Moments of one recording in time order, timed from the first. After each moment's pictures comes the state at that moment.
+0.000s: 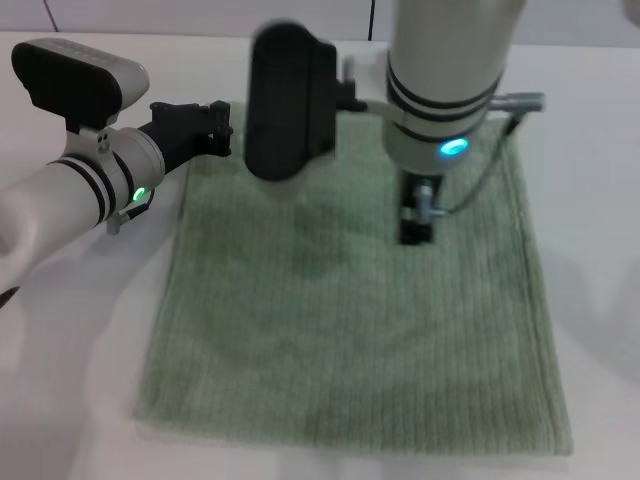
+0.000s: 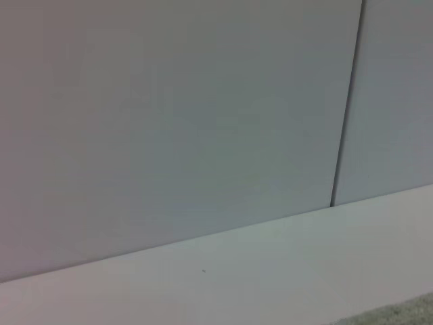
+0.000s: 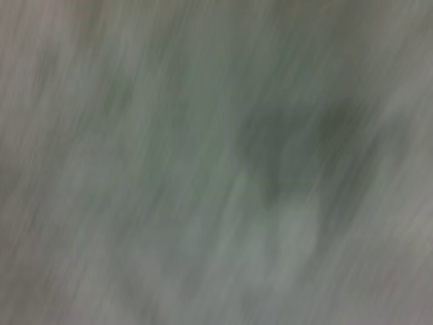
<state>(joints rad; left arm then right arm) -0.68 -2.08 1.60 0.27 0.49 0.51 -0.75 1.22 2.08 -1.97 -1.06 0.56 1.59 -0.55</state>
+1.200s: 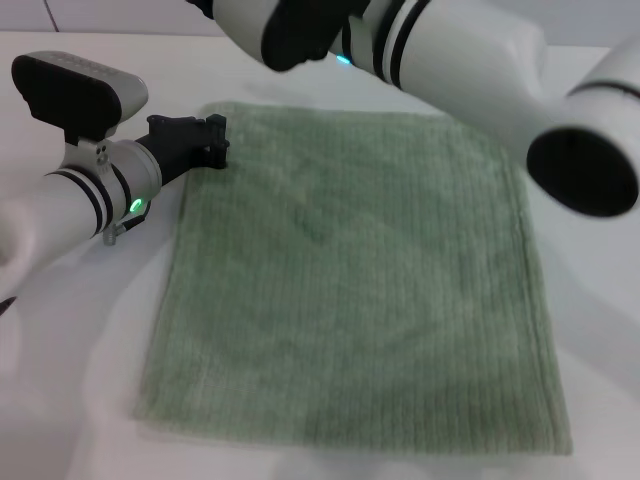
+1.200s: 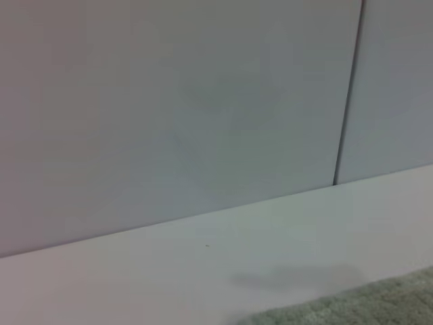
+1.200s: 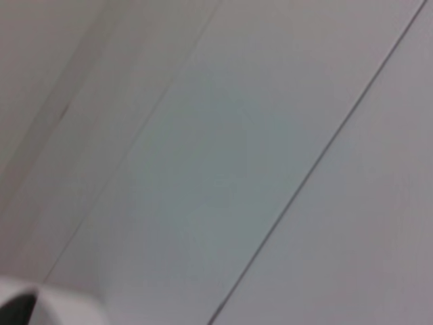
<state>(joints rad) -0.67 -2.08 1.61 0.26 0.49 0.50 -0.75 0.79 2.09 -2.11 -1.07 0.58 -0.08 -0.58</state>
